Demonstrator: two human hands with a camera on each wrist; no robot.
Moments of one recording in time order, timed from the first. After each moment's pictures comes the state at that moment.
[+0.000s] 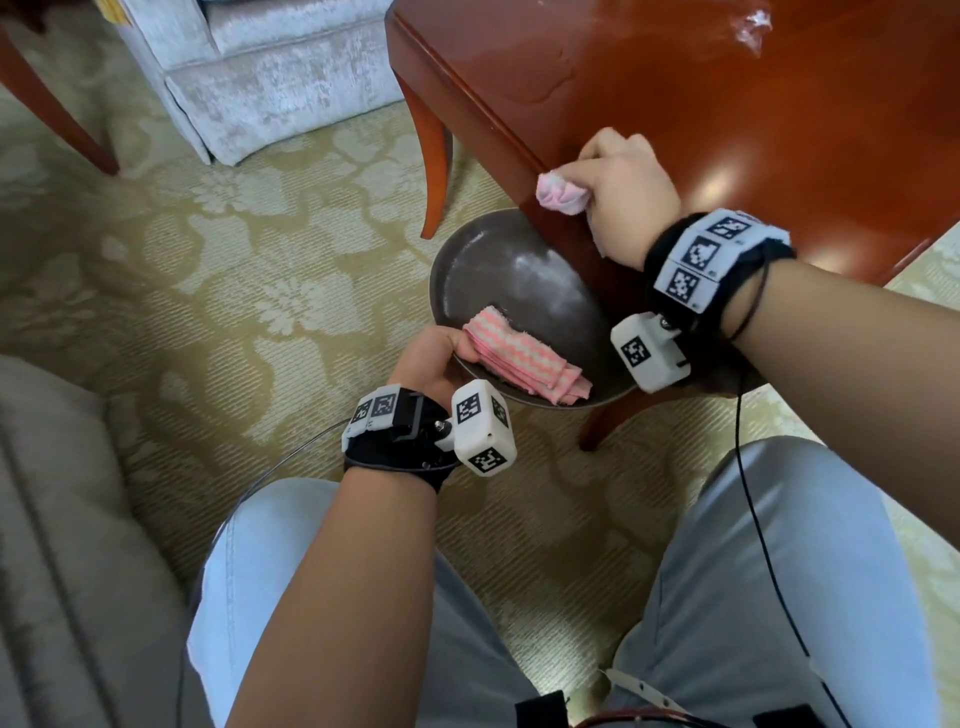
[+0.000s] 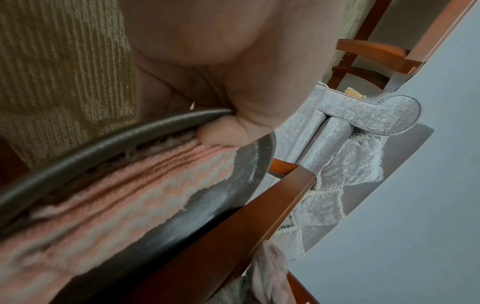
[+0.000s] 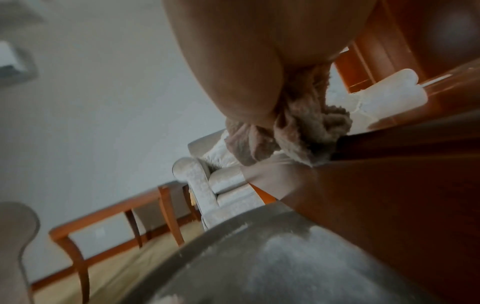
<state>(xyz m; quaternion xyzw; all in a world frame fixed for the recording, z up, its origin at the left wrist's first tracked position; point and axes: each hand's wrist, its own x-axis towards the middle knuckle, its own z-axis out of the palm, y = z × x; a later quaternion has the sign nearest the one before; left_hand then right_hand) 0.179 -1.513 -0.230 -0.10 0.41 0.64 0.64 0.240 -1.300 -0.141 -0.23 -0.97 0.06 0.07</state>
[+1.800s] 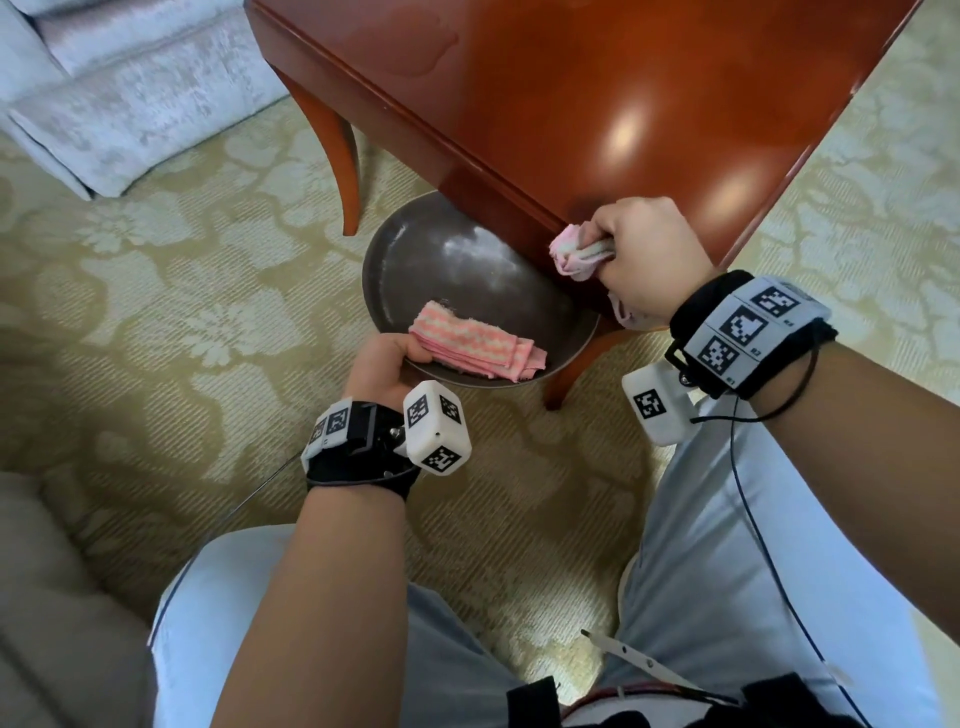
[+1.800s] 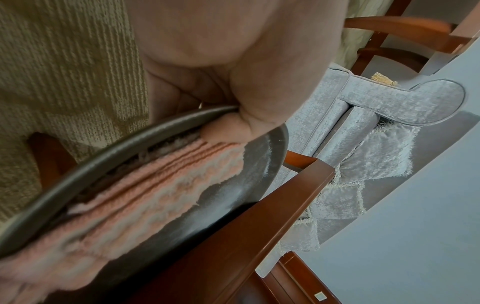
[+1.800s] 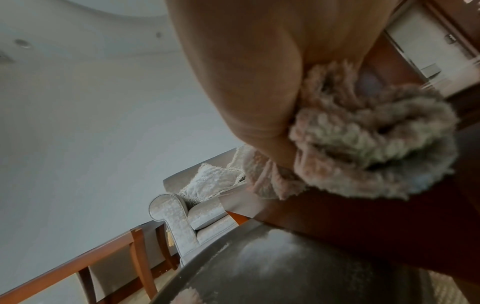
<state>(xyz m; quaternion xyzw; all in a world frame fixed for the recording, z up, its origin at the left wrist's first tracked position) 0.194 -1.521 -0.224 -0.09 0.44 0.64 0.62 0.353 -1.322 -0.155 -0.39 -0.91 0.09 0.06</state>
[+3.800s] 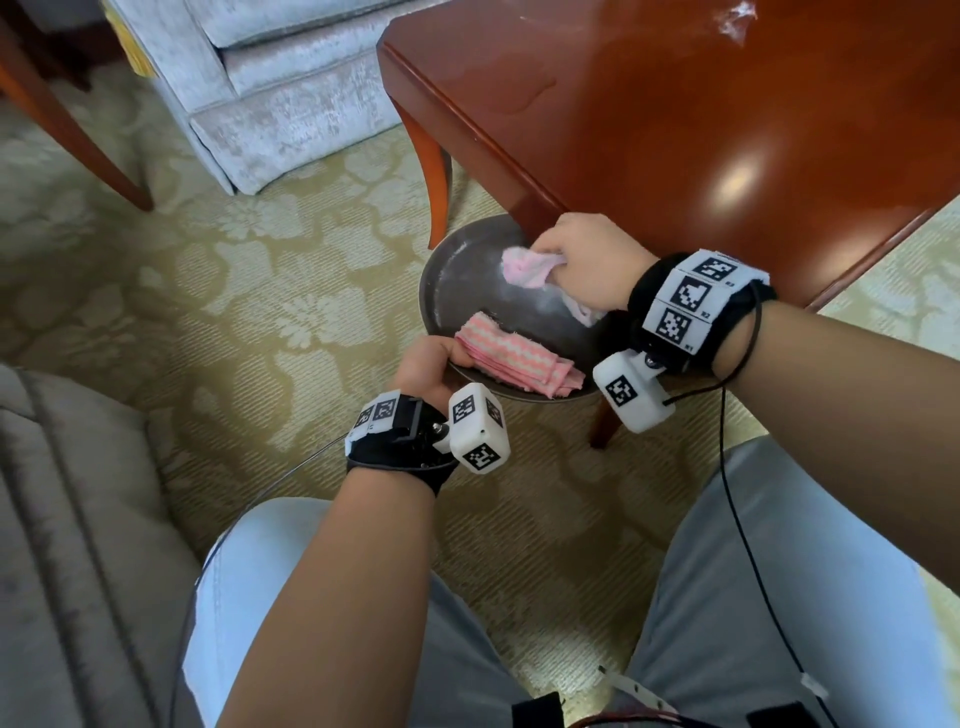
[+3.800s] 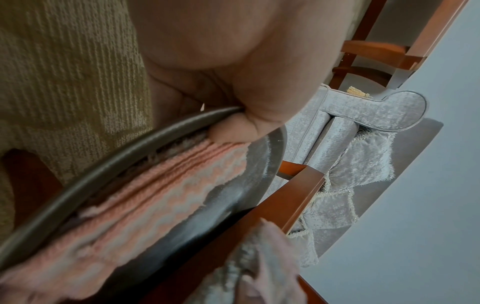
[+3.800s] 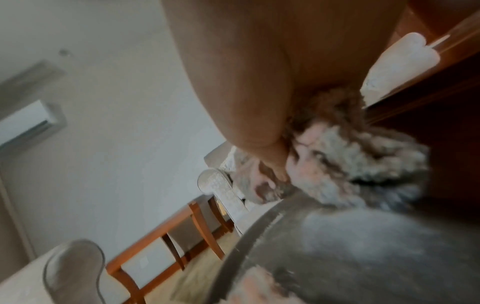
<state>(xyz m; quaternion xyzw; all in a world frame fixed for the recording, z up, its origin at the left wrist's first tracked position) 0.194 -1.511 -0.231 -0.12 0.48 0.65 0.58 0.267 -1.324 -0.153 -0.19 -0.97 0.12 -0.05</state>
